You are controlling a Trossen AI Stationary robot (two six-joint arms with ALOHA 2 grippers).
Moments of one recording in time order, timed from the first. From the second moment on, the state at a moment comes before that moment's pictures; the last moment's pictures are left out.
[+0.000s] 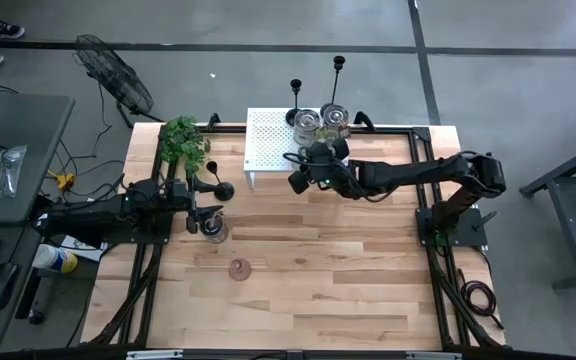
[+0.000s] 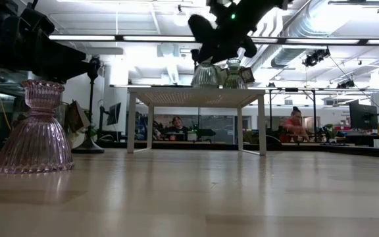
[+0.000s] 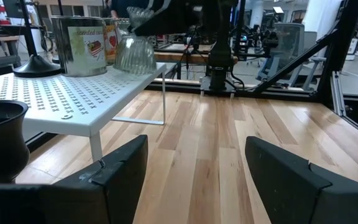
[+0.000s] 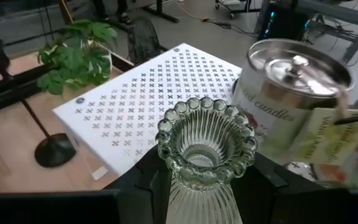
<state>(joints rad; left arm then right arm) 0.11 0.03 0.01 0.02 -0.04 -0.03 -0.07 1.60 1.19 -0.13 0.73 0.38</state>
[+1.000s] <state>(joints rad) 0.11 0.03 0.01 0.02 -0.04 -0.03 -0.14 1.66 1.19 -0.03 0.73 0.37</state>
